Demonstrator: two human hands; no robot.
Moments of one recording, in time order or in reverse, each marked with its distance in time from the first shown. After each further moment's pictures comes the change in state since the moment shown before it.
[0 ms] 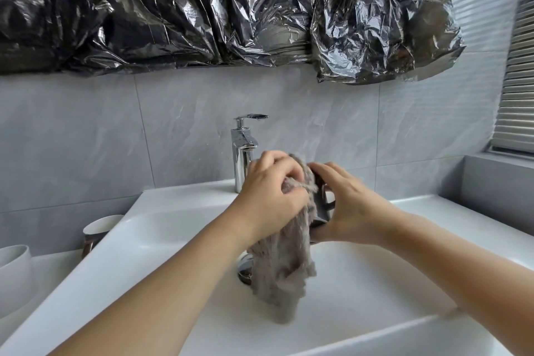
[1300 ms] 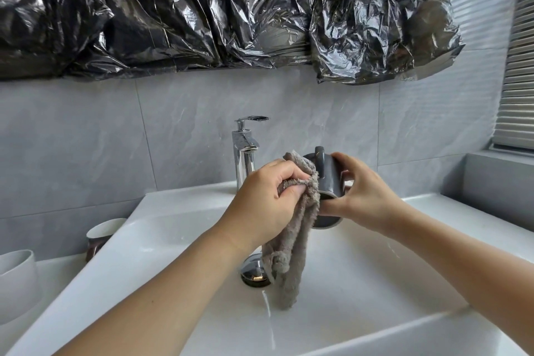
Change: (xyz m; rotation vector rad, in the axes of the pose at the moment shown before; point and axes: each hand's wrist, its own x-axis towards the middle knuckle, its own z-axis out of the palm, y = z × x) left_hand -0.006 -0.006 -0.003 -0.091 0.116 0.133; right_hand 0.005 0.000 -0.006 0.240 0.207 0.250
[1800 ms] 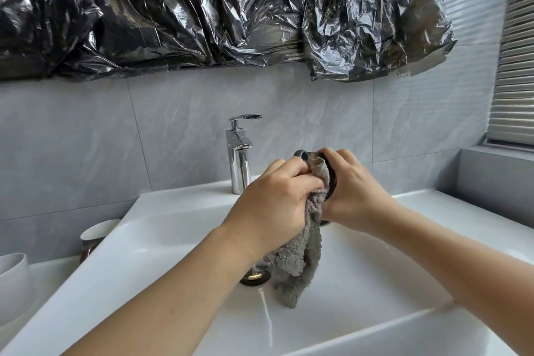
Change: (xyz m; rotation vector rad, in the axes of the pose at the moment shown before) left_hand 0.001 0.006 0.014 0.413 -0.088 0.315; right_hand -0.004 -0.006 0.000 -0.269 0.014 -0.127
